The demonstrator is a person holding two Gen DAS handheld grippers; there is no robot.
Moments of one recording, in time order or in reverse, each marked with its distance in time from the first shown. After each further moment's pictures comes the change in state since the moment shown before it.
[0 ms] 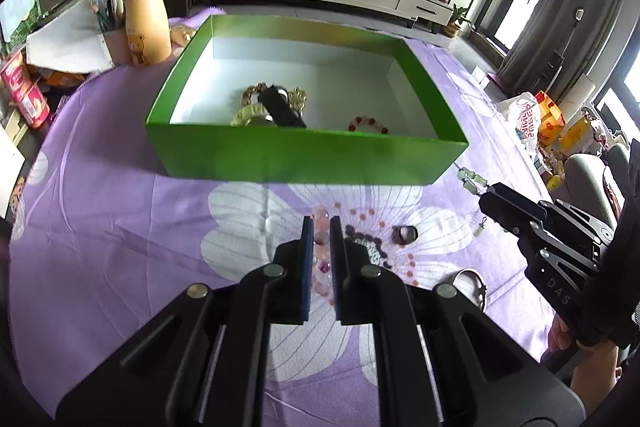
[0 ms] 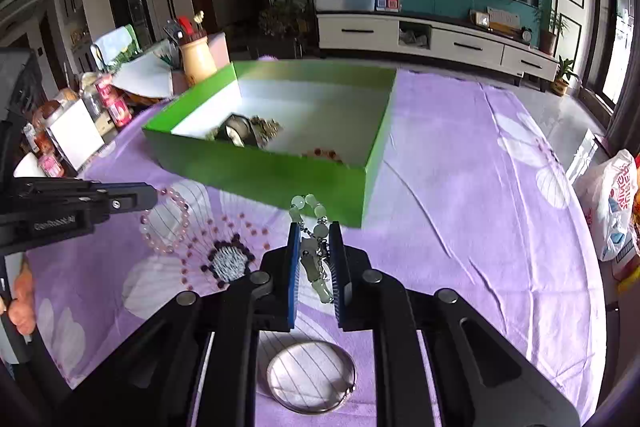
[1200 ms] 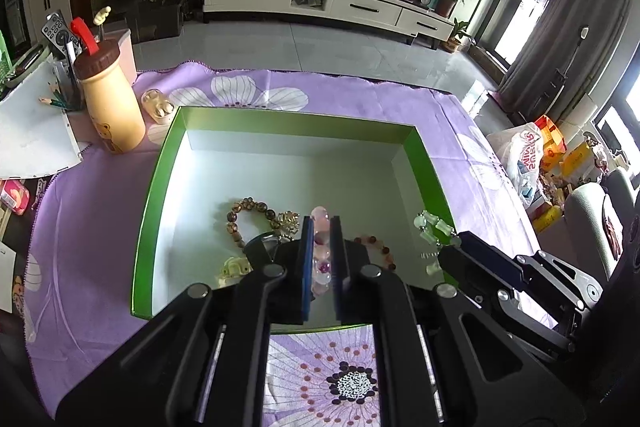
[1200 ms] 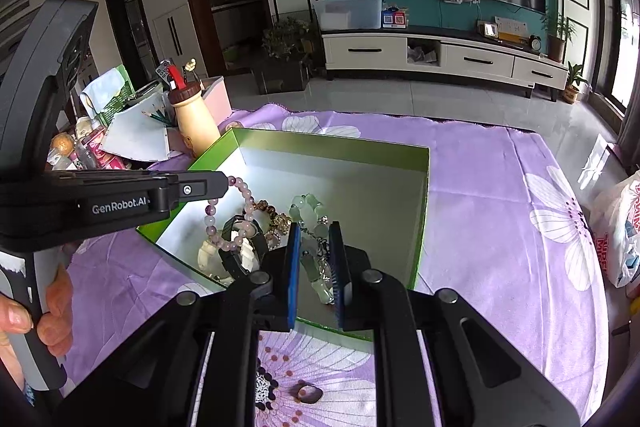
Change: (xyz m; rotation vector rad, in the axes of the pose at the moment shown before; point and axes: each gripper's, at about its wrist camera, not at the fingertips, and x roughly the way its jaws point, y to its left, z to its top) left arm 0.040 0.000 0.128 -0.006 -0.013 -0.013; right arm 0.046 0.004 0.099 0.032 -0.040 0.037
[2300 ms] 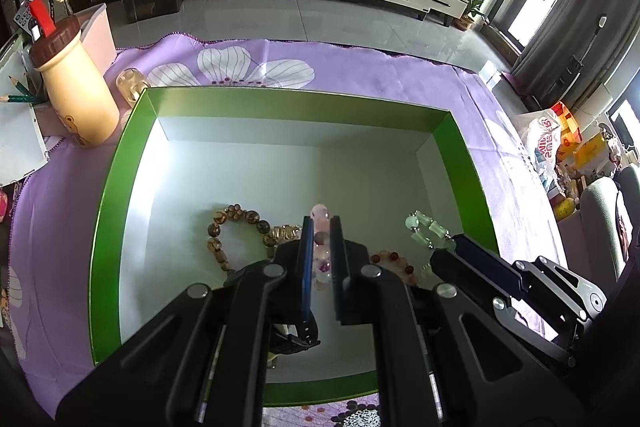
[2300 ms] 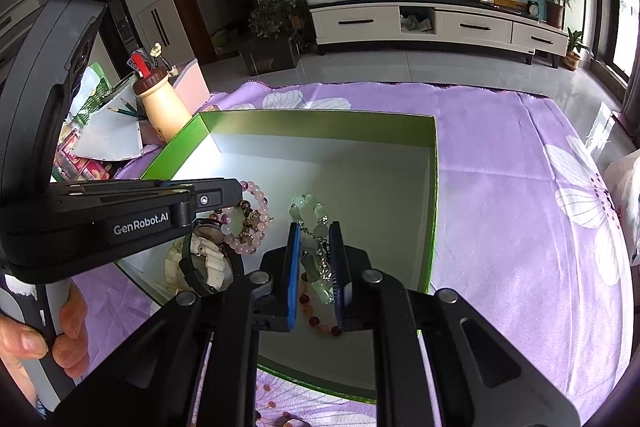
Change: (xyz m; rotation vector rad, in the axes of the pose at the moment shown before) left arm 0.069 0.001 0.017 -0.013 0.097 0.030; right arm 0.060 -0.021 0.003 0.081 0.090 0.007
